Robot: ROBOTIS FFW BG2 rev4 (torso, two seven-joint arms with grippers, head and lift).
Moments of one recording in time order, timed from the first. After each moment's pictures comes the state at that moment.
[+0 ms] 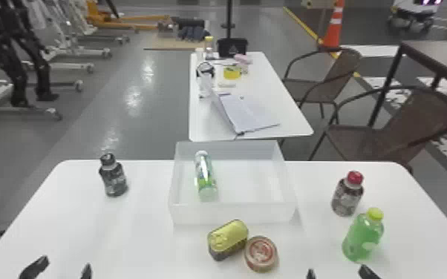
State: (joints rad) left arm 0.35 0.00 0.39 -1.58 0.02 -0.26 -0.49; right arm 0.44 -0.10 0.08 -1.67 -0.10 -0.27 0.05
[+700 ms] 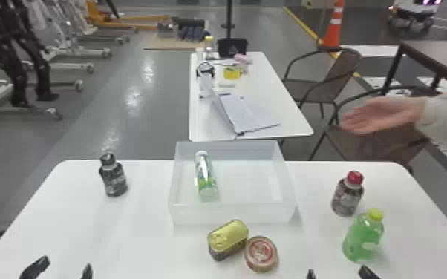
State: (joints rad) left arm 0.35 0.00 0.38 -1.58 0.03 -0.26 -0.49; right arm 0.44 -0.10 0.08 -1.67 -0.10 -0.27 0.05
